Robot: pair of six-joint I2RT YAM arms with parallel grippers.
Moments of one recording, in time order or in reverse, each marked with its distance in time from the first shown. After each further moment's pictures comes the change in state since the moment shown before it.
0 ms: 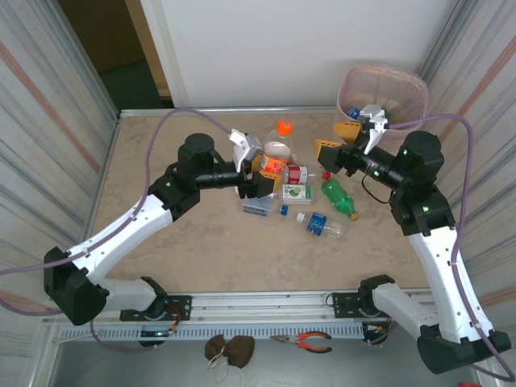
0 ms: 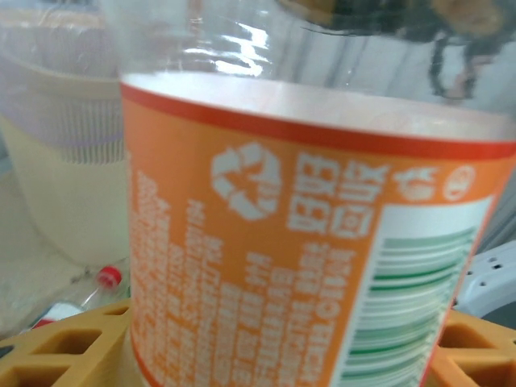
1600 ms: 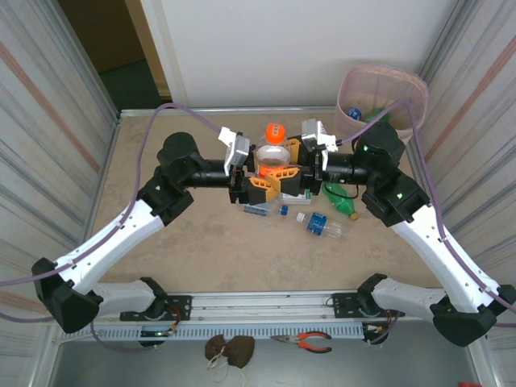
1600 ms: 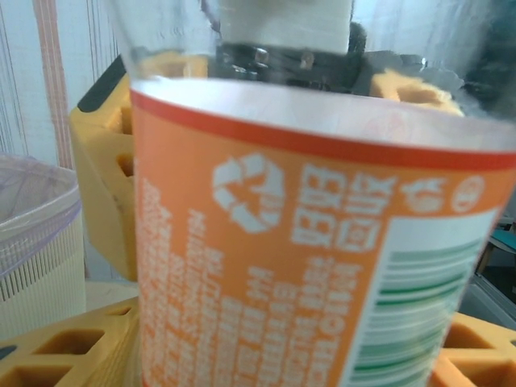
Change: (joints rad) left arm -0.031 -0.065 0.043 0.161 0.221 -0.040; right arm 0.381 0.161 0.139 0.032 -0.196 -0.179
